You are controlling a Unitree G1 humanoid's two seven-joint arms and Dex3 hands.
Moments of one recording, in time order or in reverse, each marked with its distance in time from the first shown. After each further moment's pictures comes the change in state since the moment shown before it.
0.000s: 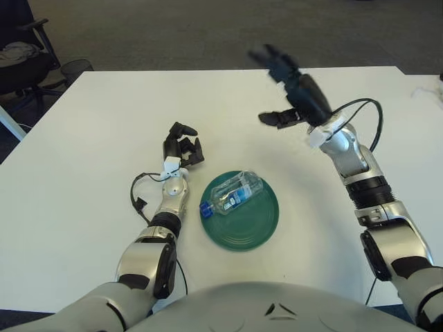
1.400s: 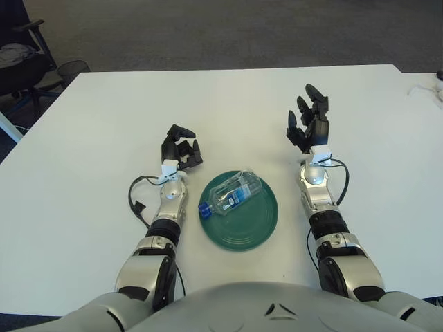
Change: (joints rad) left arm 0.078 -0.015 0.000 -0.151 -0.001 0.084 -0.002; right arm 0.198 0.336 -0.183 0.258 0.215 0.037 -0.296
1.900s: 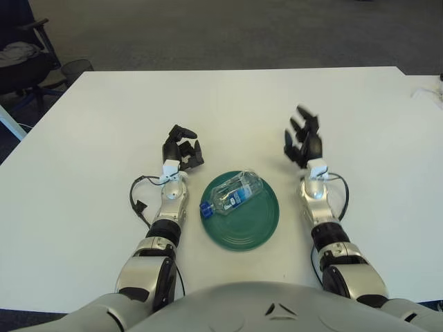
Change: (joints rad) left arm 0.011 0.000 -0.006 -0.018 0.003 0.019 -0.001; right arm 0.088 -0.015 0.009 0.201 0.037 -0.005 0.118
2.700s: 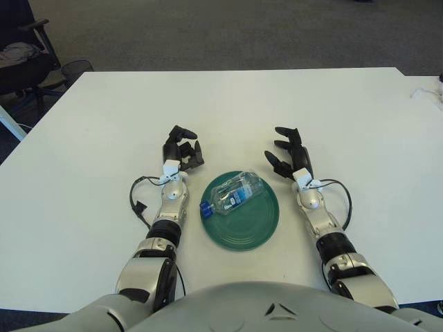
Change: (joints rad) left arm -0.001 -0.006 0.001 -0.001 0.001 0.006 0.000; right arm 0.098 -0.074 0.131 -0.164 -0.180 0.172 -0.010
